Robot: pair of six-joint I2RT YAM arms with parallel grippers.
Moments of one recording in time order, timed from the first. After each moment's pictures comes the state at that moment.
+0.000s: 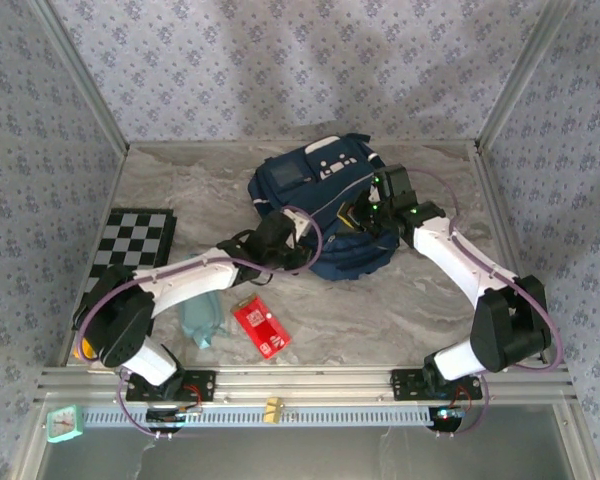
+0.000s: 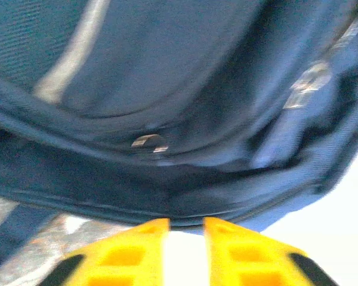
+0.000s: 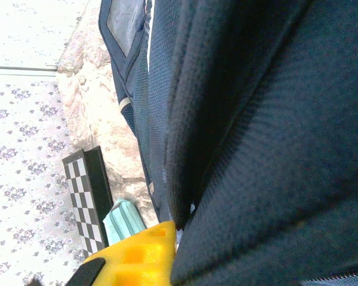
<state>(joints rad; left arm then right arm) -0.85 1.54 0.98 -0.18 0.00 -0.30 0.38 1.45 1.12 -0.41 -0.36 1.01</state>
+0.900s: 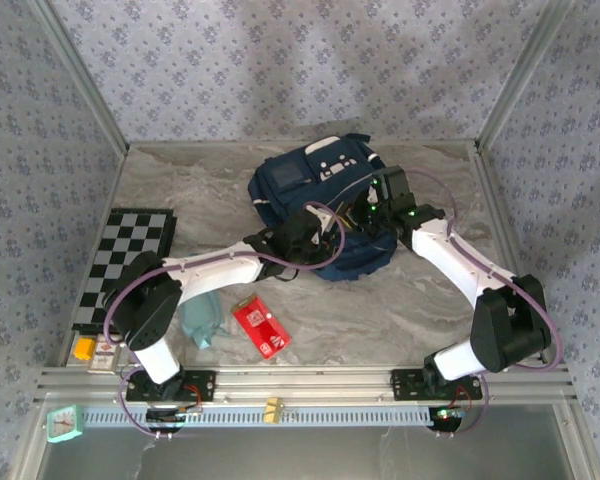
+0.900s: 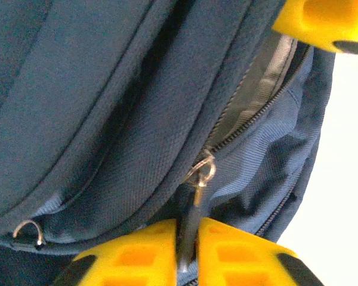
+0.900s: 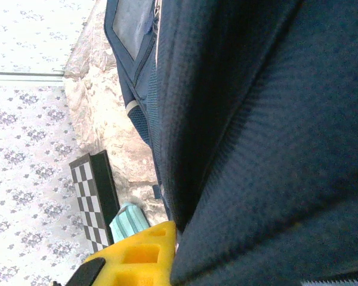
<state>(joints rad) -0.91 1.70 1.13 -0.14 -0.01 -0.42 0.40 1.45 1.09 -0.35 -0.35 1.05</state>
